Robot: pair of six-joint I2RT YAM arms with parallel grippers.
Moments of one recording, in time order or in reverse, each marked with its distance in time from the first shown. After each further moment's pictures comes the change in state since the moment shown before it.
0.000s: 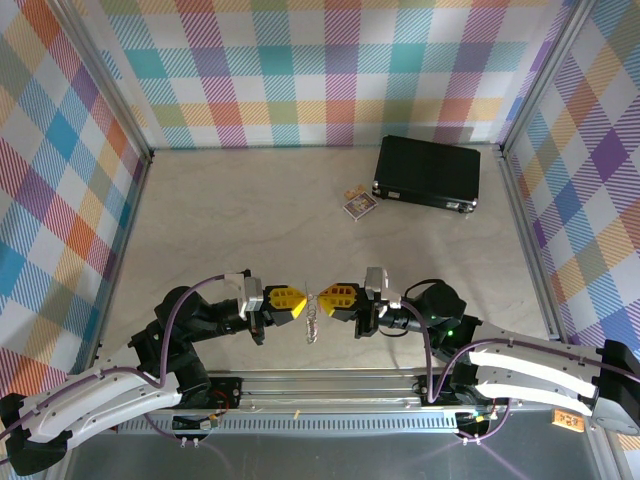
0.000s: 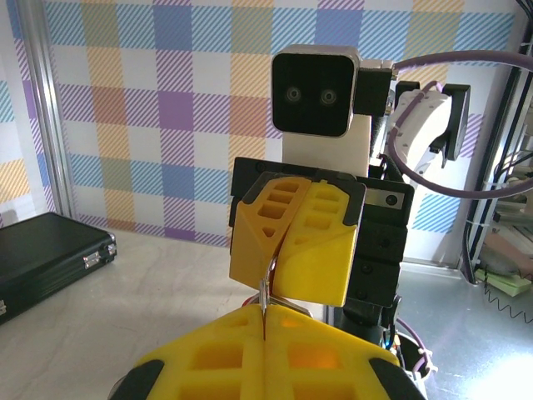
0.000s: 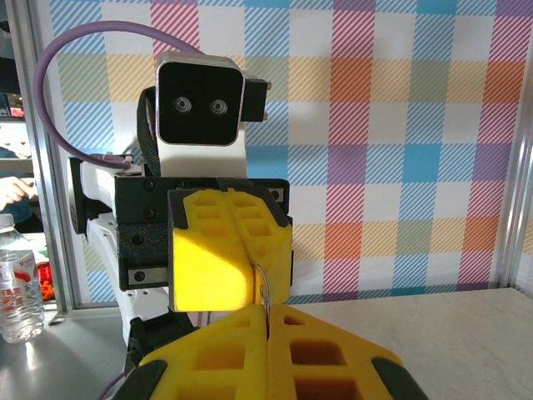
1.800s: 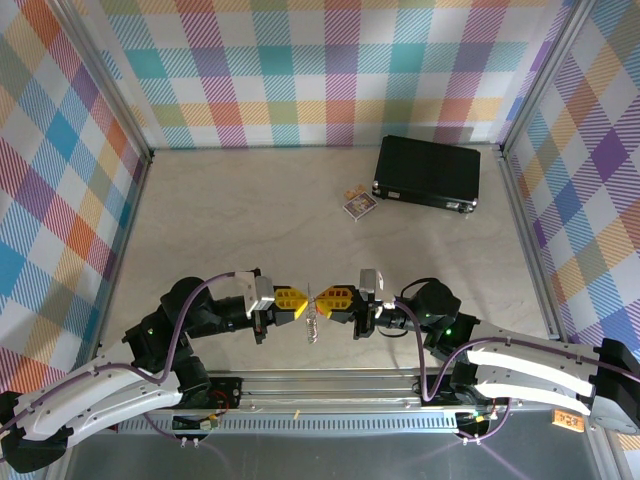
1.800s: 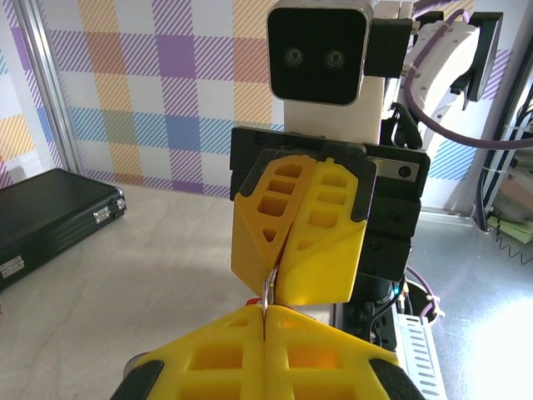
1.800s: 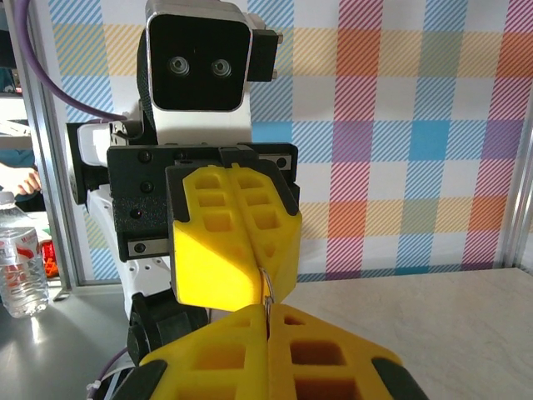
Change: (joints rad) left arm 0.000 0.050 0.110 -0.230 -0.009 0.088; right arm 0.000 0.013 0.000 -0.049 -0.026 -0.020
